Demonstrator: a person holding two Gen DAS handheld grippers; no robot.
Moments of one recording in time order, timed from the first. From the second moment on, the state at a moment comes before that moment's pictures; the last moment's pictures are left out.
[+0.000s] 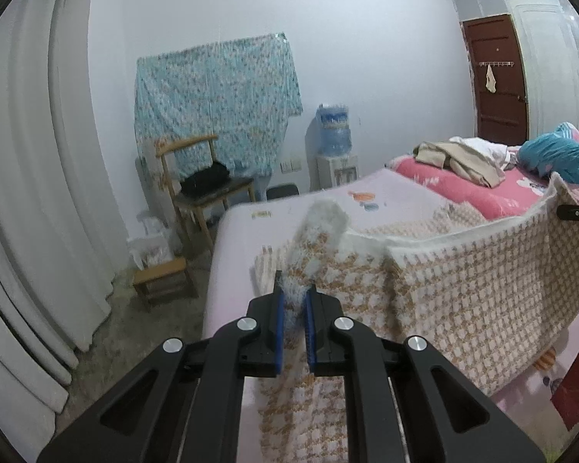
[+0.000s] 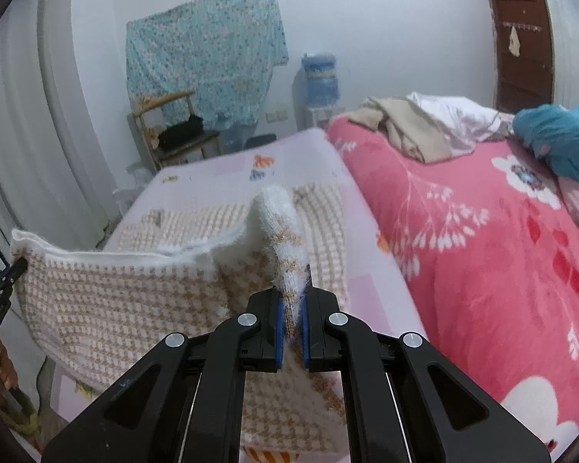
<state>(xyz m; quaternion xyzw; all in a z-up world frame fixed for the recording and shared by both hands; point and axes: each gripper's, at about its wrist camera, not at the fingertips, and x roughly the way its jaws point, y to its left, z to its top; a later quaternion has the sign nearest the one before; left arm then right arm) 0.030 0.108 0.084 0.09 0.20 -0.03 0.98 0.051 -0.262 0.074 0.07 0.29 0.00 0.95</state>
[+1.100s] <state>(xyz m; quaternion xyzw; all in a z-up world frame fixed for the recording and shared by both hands) 0.368 0.166 -0.011 -0.11 0.43 -0.07 0.89 0.373 -0.336 -0.017 0.19 0.43 0.09 0.88</state>
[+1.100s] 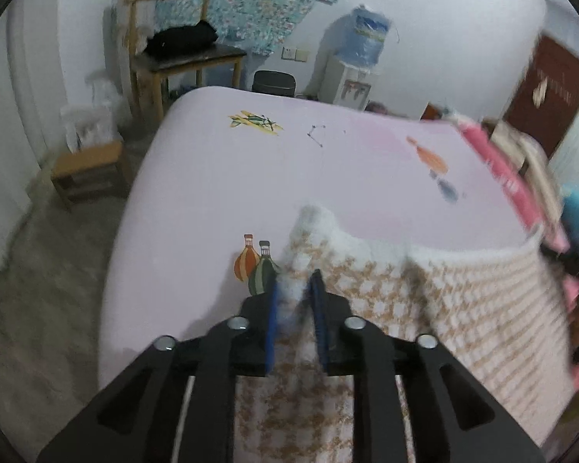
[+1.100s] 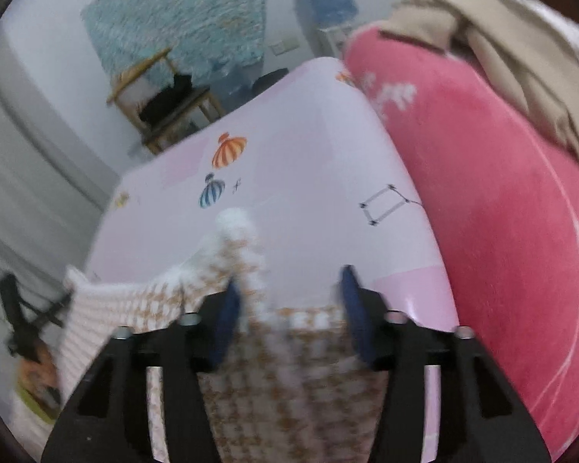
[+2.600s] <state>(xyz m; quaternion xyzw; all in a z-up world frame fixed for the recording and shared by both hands) 0.178 0.078 -0.027 0.00 0.46 -0.14 0.87 0.150 -0.243 -0.006 0.02 0.45 0.01 0.89</state>
